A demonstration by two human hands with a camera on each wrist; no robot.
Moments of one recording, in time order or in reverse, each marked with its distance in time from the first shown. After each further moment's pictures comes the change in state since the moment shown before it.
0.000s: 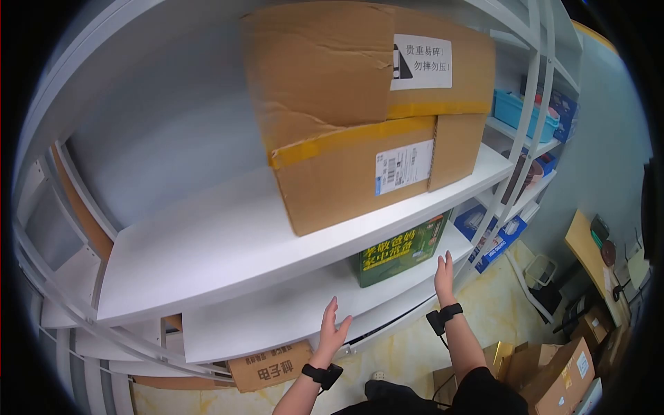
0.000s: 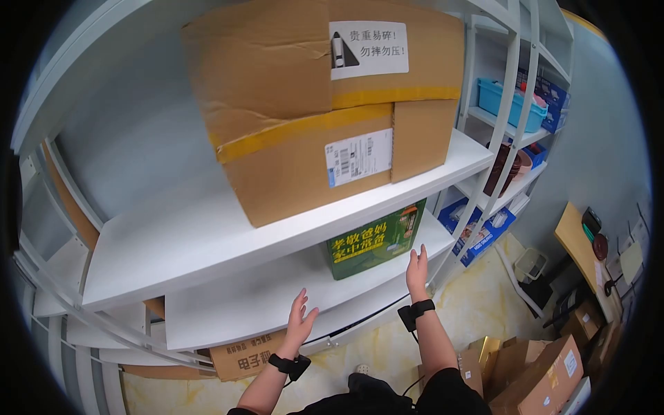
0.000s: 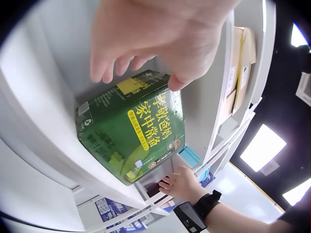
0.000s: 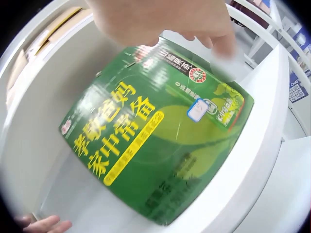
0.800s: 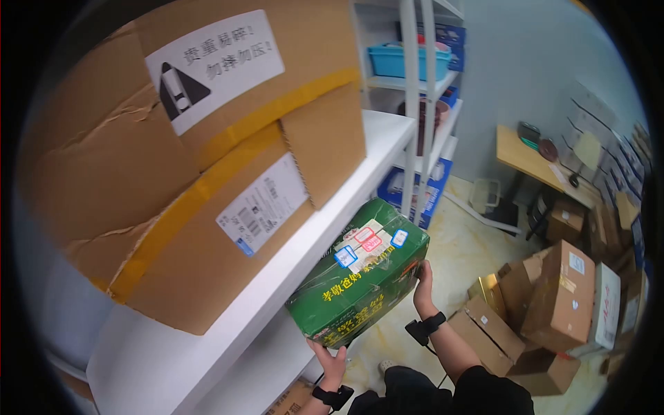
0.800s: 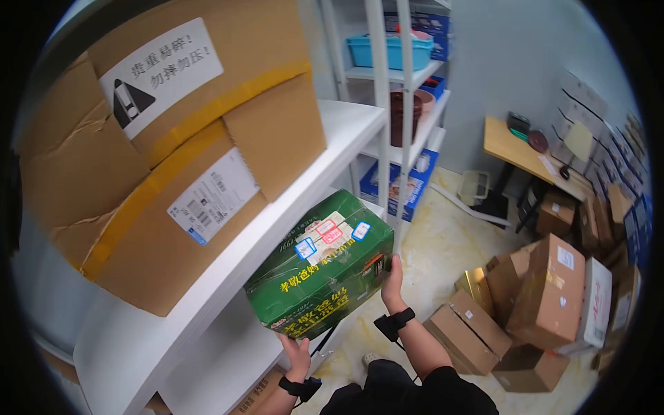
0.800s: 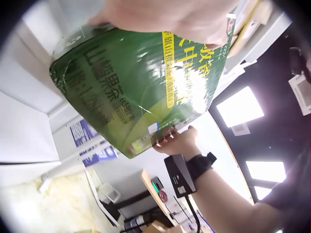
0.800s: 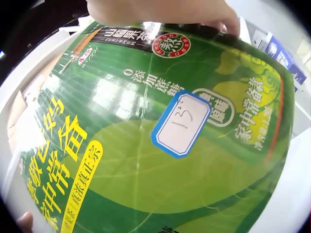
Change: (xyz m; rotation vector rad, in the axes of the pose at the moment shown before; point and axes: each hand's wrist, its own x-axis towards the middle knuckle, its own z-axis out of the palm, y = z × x) left_hand 0.015 -0.029 0.070 -0.134 -0.106 0.148; right_hand -0.047 0.008 -0.057 0.612 0.428 0.080
